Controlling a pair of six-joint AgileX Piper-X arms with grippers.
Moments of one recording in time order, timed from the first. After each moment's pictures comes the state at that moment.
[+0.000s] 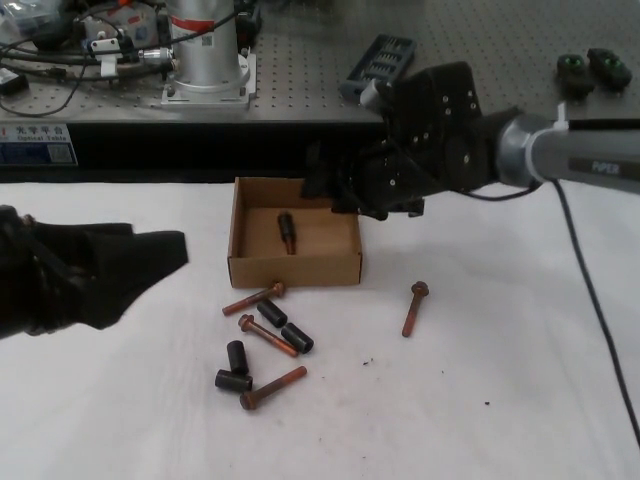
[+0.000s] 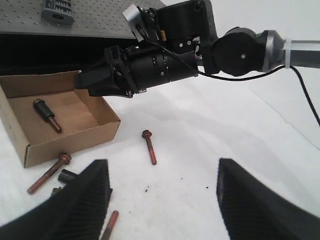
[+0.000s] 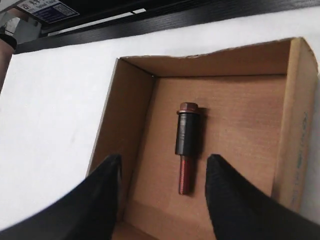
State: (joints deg) left arm -13.9 50.6 -29.4 3.6 33.3 -14.3; right arm 30.7 123.0 -92.0 16.2 -22.3 33.1
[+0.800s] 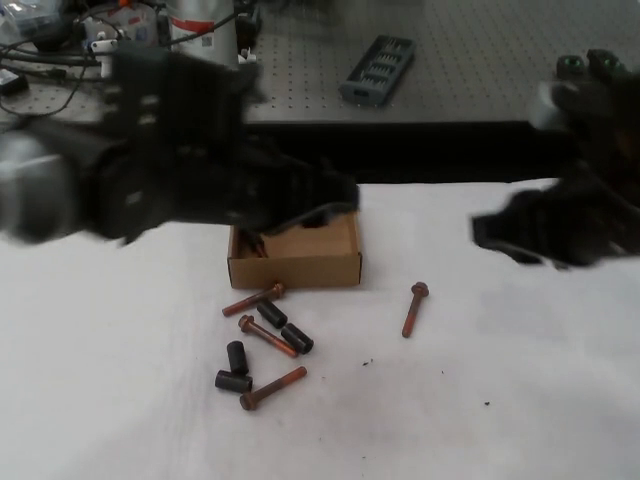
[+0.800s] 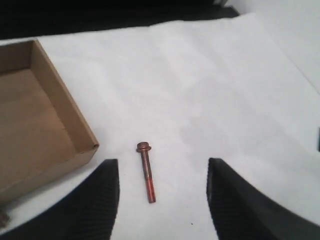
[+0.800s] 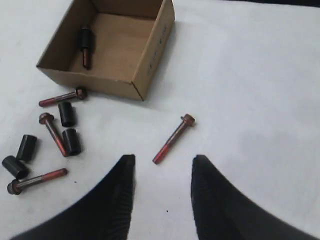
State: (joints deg) left arm -27.8 93.3 -62.4 7.9 22.9 -18.2; right arm 27.8 71.1 -46.7 21.9 -5.0 11.6
